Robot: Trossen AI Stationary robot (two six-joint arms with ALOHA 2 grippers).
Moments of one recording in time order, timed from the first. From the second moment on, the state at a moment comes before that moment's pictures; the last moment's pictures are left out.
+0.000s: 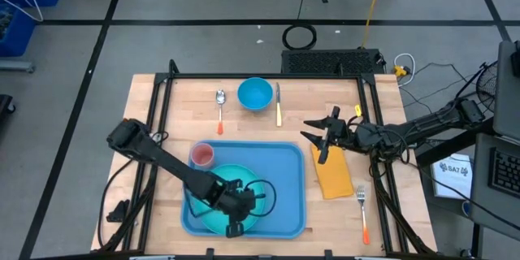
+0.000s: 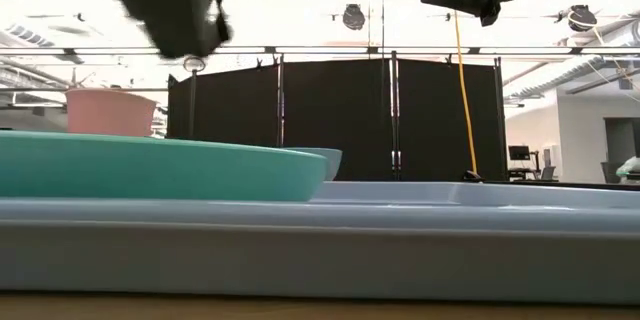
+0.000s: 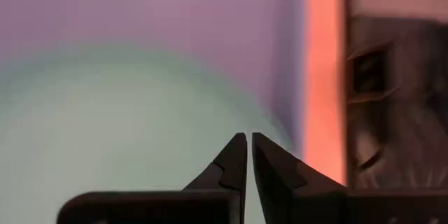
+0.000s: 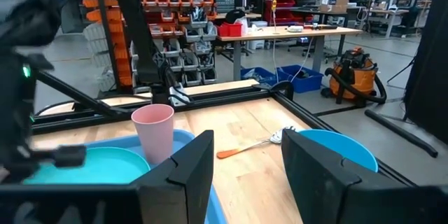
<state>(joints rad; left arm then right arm) -0.53 1.85 1.32 -0.47 -0.01 -0.63 0.24 0.91 0.48 0.37 0.58 0.07</state>
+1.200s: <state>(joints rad) 0.70 1.44 1.05 -0.36 0.44 -0.47 0.18 0.92 0.48 0.35 0.61 0.04</state>
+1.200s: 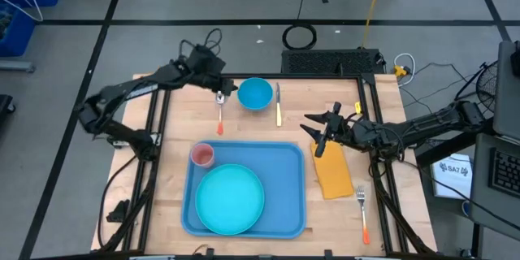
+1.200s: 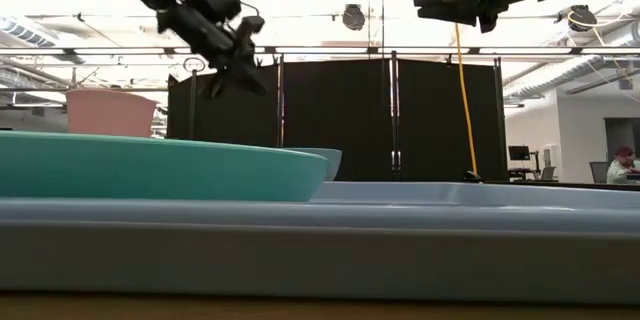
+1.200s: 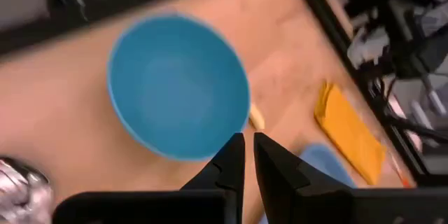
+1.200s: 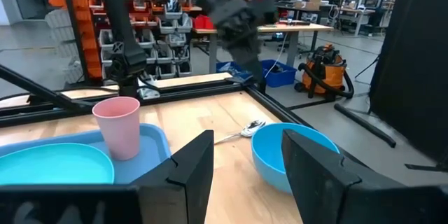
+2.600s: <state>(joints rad) 0.67 1.86 1.38 -0.69 0.16 -0.43 0.18 0.92 0.48 0.36 0.60 0.01</state>
